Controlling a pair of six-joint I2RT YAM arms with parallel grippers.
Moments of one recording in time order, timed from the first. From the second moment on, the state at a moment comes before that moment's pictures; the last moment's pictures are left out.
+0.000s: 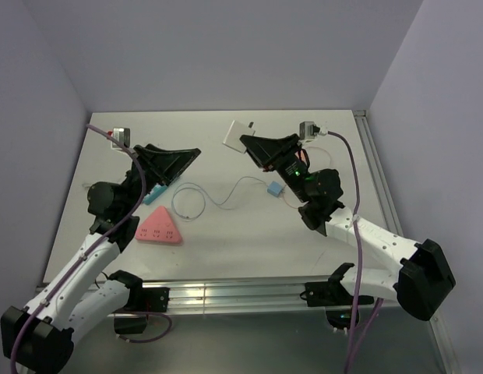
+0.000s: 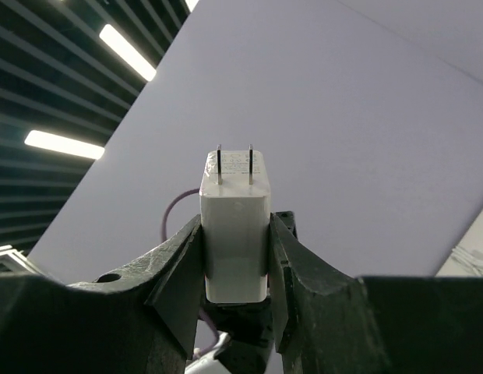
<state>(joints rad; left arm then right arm) -0.40 0.82 0.66 0.69 0.44 -1.25 0.67 1.13 0.72 0.94 -0.09 1.30</state>
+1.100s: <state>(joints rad) -0.46 0.97 0.67 0.87 0.47 -1.44 0.84 1.25 0.84 0.89 -0.07 1.10</state>
